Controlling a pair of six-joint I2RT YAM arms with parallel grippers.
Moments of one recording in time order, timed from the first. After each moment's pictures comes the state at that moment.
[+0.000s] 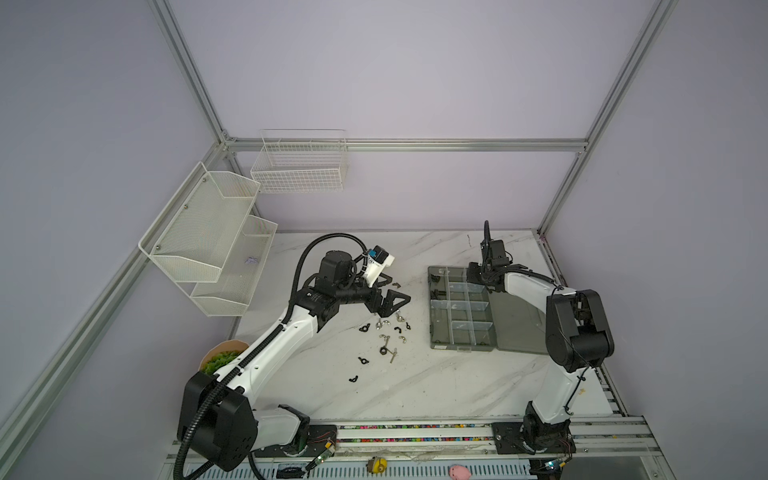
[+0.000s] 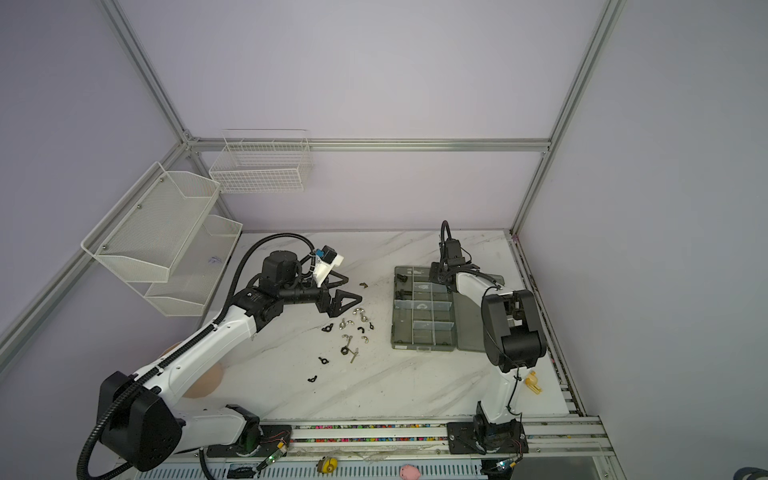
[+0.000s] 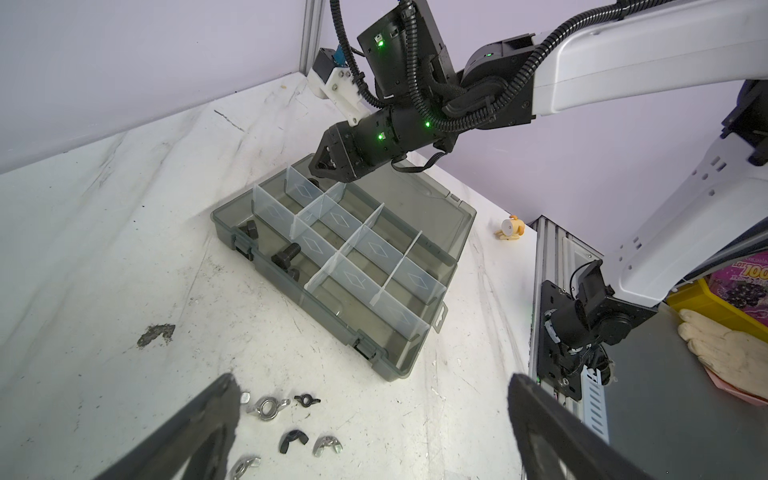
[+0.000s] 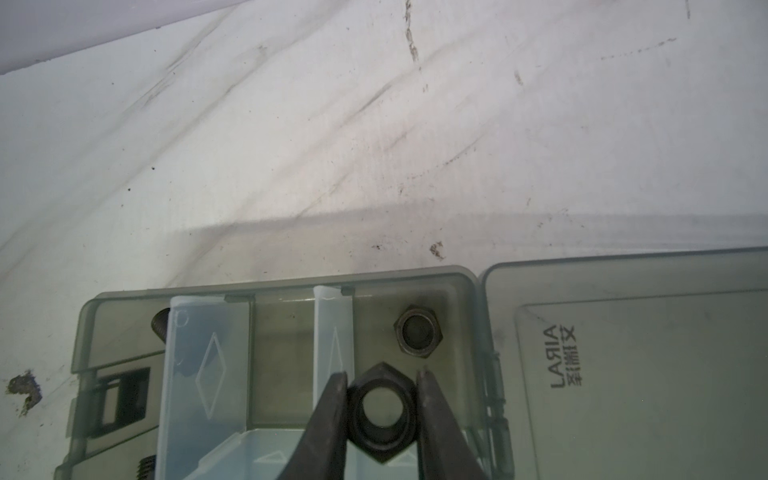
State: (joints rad) left arm -0.42 1.31 1.05 -0.25 0.69 0.00; right arm 0.20 1.86 1.23 -0.23 0.06 0.32
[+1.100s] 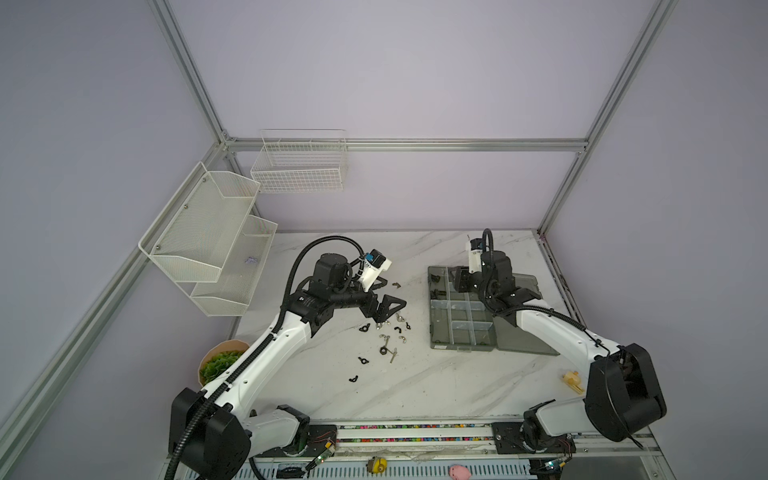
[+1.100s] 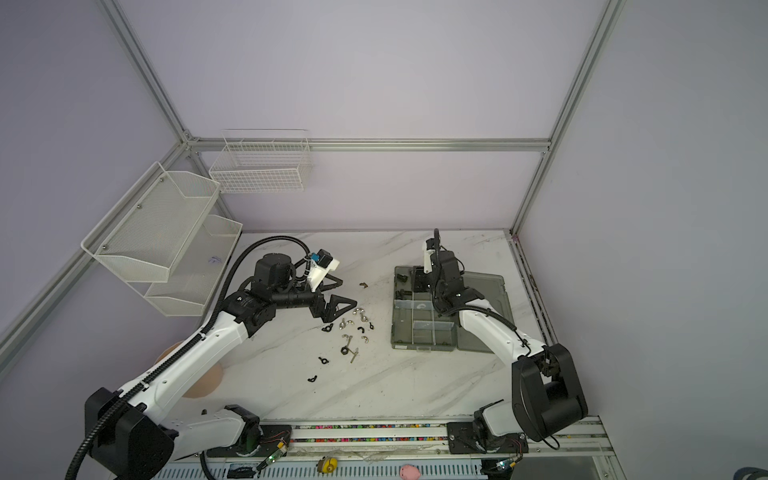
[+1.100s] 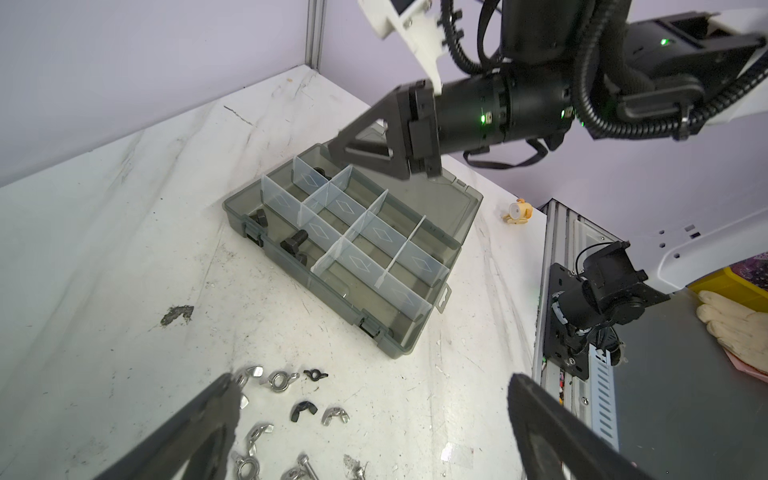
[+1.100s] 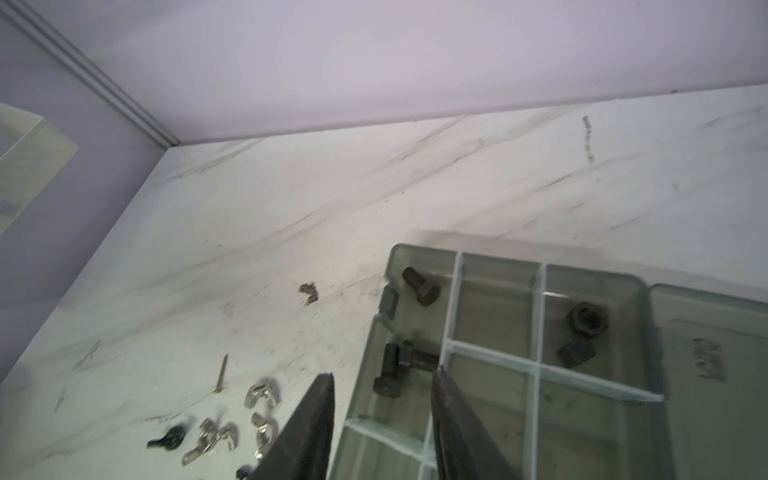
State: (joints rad) left arm -0.42 1.21 1.05 -0.36 0.65 0.07; right arm 0.44 1.41 0.91 -0.02 -0.07 0.35
